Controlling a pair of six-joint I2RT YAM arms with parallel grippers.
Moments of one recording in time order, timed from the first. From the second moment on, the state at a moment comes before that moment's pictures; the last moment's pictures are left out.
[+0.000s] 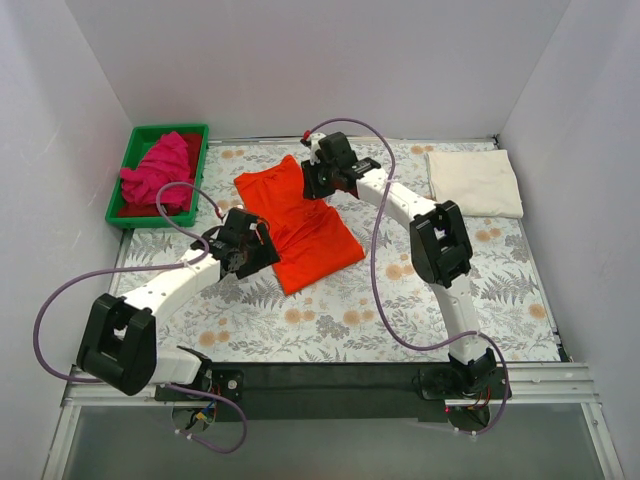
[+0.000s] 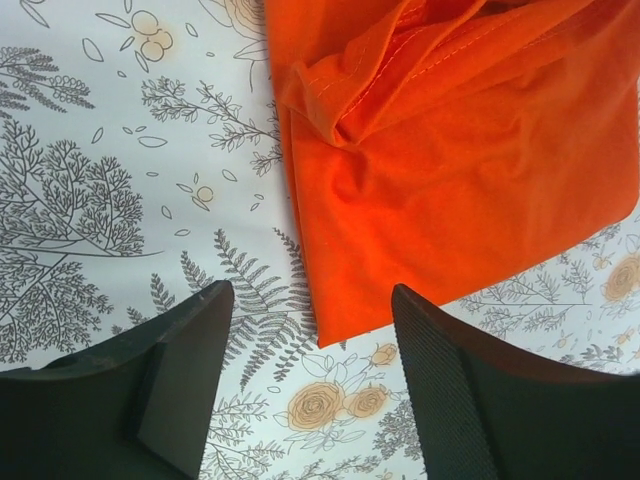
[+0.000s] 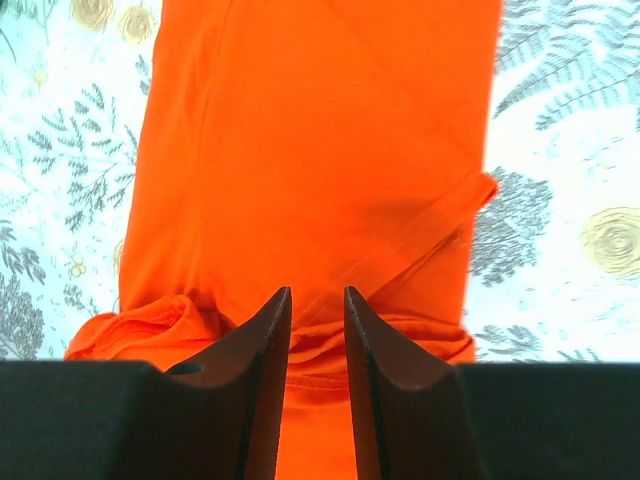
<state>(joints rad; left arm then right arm) -0.44 1.32 0.81 -0.44 -0.08 -0.79 0.62 2.27 1.96 -0.42 -0.23 0.16</state>
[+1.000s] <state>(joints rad) -0.42 1.81 1.16 -0.38 -0.21 -0.79 0.57 1.80 1.29 -0.34 -0.23 0.15</state>
